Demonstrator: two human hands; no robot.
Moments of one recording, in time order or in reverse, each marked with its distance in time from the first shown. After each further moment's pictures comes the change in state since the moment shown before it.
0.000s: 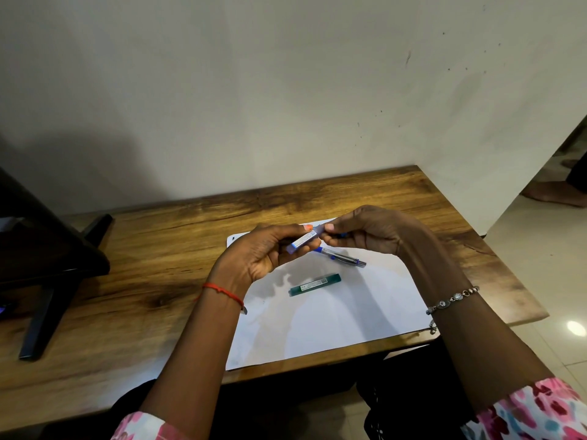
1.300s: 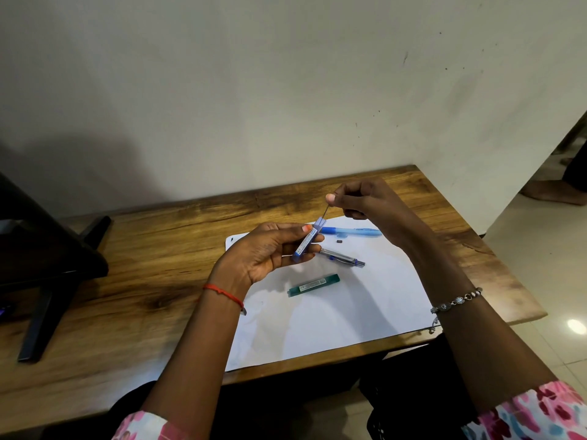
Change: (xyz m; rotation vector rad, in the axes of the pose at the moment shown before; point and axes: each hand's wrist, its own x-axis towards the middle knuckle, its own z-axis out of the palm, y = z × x) left_hand 0.005 -0.005 -0.004 0.151 -0.132 0.094; right_hand -0.007 -0.011 0.001 -0.525 0.226 -0.522
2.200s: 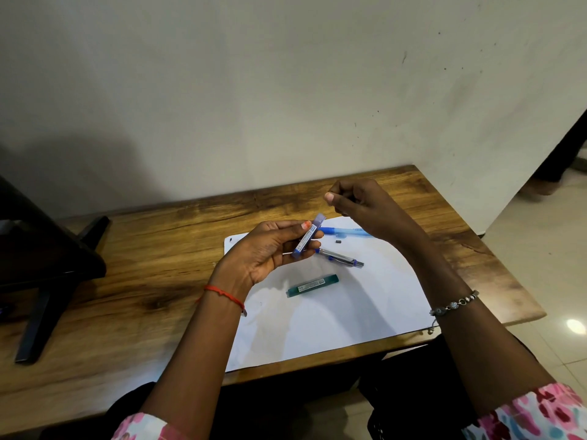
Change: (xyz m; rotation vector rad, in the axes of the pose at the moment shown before) left_hand 0.002 -0.001 0.005 -0.037 0.034 0.044; right_hand 0.006 0.009 0.003 -0.303 0.007 -0.210
